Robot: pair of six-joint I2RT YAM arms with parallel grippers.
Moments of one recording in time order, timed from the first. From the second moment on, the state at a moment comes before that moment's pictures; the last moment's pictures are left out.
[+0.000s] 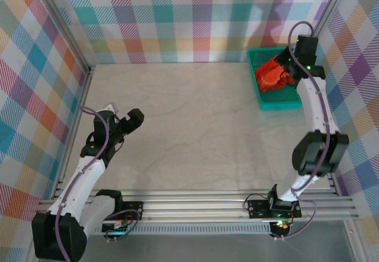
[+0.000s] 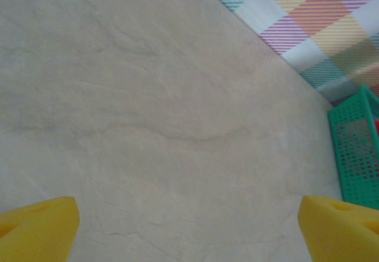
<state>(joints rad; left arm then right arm) -0.10 0.91 0.61 -0.22 0.13 -0.70 -0.07 1.63 1.68 -0.51 -0.02 0.59</state>
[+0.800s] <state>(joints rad) -0.23 0.94 0.68 -0.20 0.20 -0.74 0.40 1.47 1.85 -0.36 -0.52 0.45</state>
